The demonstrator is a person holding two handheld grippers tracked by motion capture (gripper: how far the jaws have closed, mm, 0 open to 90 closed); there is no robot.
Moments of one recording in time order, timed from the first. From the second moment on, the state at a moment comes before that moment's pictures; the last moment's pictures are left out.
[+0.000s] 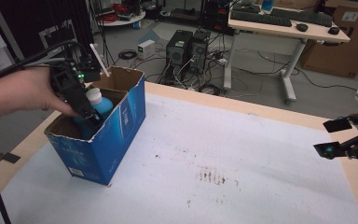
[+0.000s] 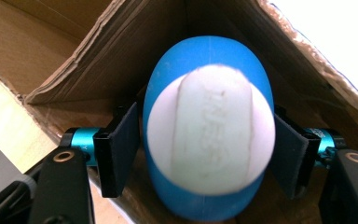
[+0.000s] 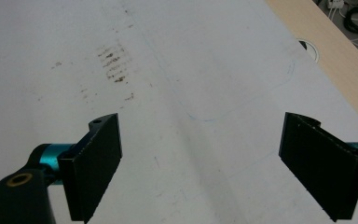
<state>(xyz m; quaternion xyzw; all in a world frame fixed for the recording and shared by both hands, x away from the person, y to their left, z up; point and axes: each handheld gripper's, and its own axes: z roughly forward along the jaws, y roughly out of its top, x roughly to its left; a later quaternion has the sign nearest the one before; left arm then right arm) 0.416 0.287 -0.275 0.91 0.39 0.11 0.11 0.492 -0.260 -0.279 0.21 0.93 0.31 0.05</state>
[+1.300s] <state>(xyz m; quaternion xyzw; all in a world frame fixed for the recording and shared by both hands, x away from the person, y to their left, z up) 0.439 0.110 -0.254 0.97 0.14 0.09 0.17 0.460 -0.243 -0.274 0.20 0.94 0.28 0.06</state>
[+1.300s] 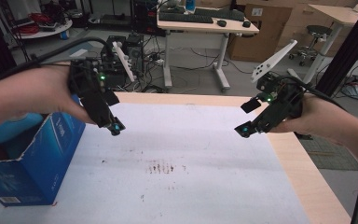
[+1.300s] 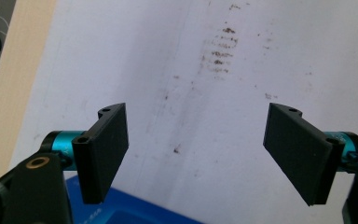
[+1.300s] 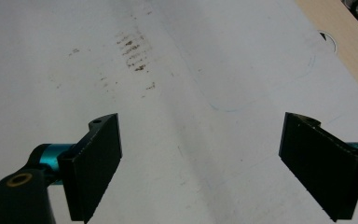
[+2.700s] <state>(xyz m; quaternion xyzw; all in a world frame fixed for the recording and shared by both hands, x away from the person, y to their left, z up) 0.441 0.094 -0.285 0.97 0.15 0.08 0.16 0.456 -0.227 -0.286 0.17 0.95 0.26 0.04</state>
